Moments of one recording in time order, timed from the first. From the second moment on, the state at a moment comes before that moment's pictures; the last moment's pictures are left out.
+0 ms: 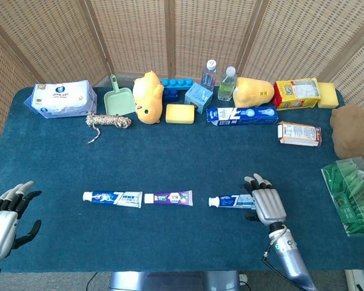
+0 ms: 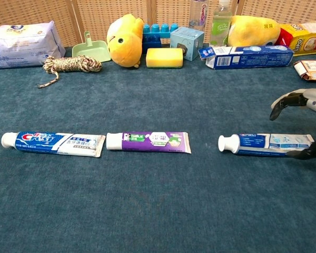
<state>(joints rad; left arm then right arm) 0.01 -1.01 0.03 -1.97 1.60 1.50 0.20 0.33 -1.47 0.14 -1.73 -1.19 1.15 -0.50</state>
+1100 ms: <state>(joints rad) 0.00 -1.02 0.04 -1.97 1.59 1.49 0.21 0.43 -1.48 0.13 -1.71 -0.97 1.11 -0.62</state>
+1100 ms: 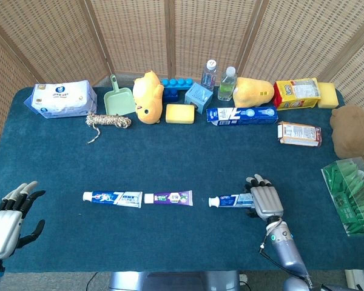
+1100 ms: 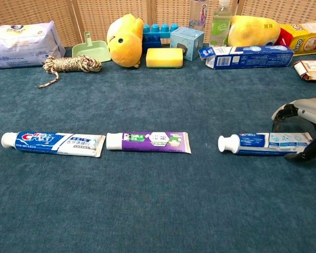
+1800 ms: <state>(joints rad) 0.00 -1.03 0.04 -1.99 1.60 1.50 0.21 0.50 -1.44 0.16 -1.72 -0.98 1.06 -0.49</state>
